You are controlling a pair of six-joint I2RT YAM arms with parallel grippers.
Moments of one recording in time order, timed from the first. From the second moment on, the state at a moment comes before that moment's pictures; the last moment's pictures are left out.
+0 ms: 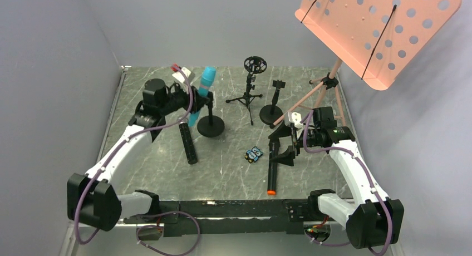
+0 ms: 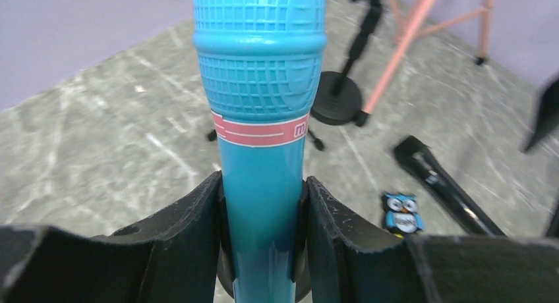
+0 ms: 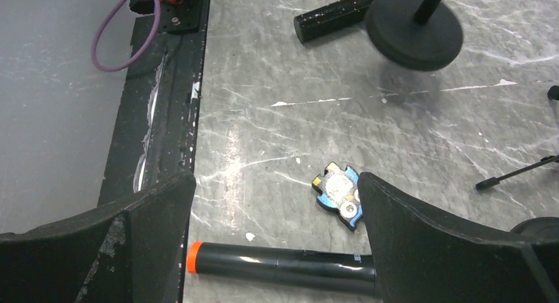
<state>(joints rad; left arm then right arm) -0.32 1.19 0.94 0.06 0.54 -0.02 0.11 1.04 0.82 -0.83 -1.29 -0.95</state>
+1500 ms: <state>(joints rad) 0.24 1.72 1.13 0.50 0.36 0.11 0.11 1.06 0.82 -0.88 -1.29 -1.00</state>
